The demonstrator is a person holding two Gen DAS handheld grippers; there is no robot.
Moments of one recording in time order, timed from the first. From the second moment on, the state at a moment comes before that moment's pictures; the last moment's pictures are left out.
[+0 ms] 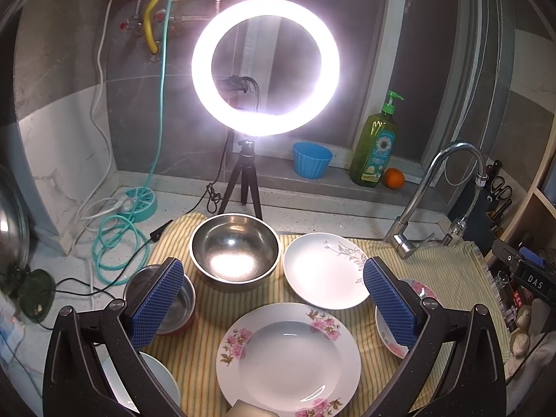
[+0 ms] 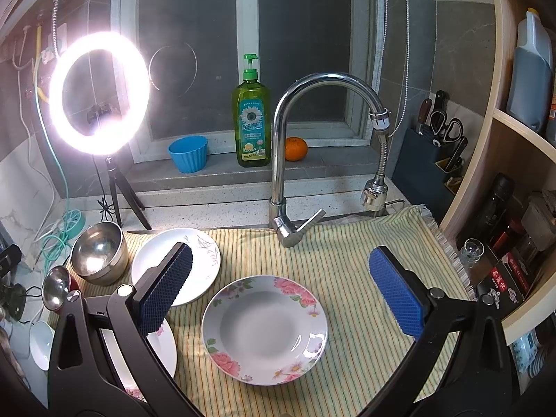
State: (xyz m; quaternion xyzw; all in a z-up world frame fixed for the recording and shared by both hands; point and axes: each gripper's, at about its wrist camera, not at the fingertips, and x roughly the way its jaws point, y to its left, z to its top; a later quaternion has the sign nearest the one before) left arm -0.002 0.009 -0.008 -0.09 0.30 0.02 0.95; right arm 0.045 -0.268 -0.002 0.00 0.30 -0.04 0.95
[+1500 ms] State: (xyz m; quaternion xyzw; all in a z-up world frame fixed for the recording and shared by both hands) left arm 0.010 0.010 -0.017 -0.10 0.31 0.01 0.94; right arm 0.054 -0.270 -0.016 0.01 0.31 -0.04 0.95
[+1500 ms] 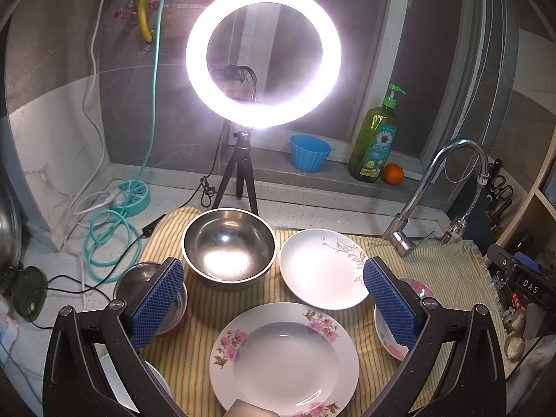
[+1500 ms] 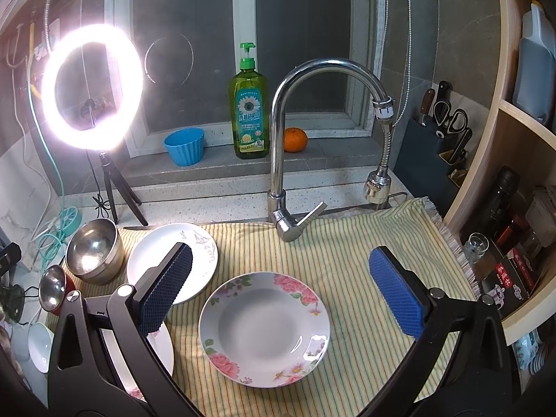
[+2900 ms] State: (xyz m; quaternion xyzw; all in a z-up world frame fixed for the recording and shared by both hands) left arm -0.003 0.037 -0.108 -0.15 0.49 -0.05 0.86; right arm 0.055 -0.240 -0.085 0.02 0.43 0.08 0.90
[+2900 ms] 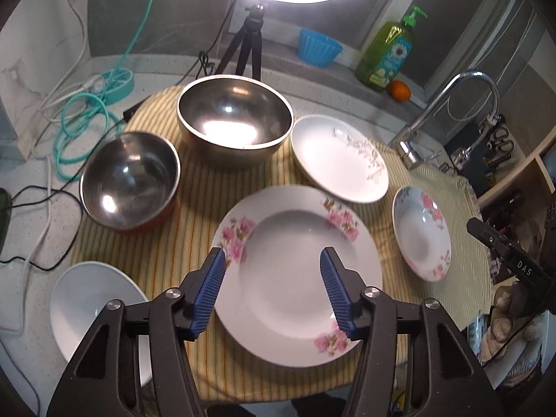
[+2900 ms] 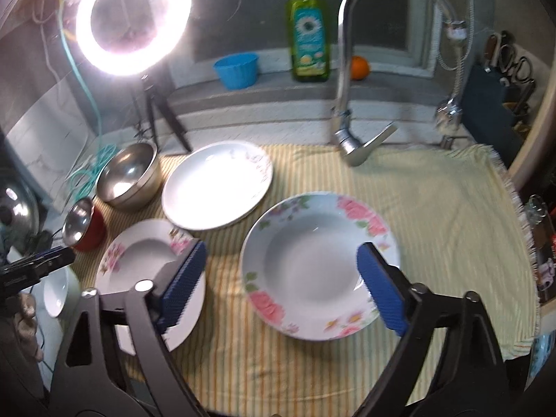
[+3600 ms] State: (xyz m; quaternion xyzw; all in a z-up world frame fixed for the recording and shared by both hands) left arm 0.024 0.063 -0.155 -0.16 0.54 -0.03 0.83; right arm 0.071 -0.181 -0.160 0.07 0.56 0.19 0.81
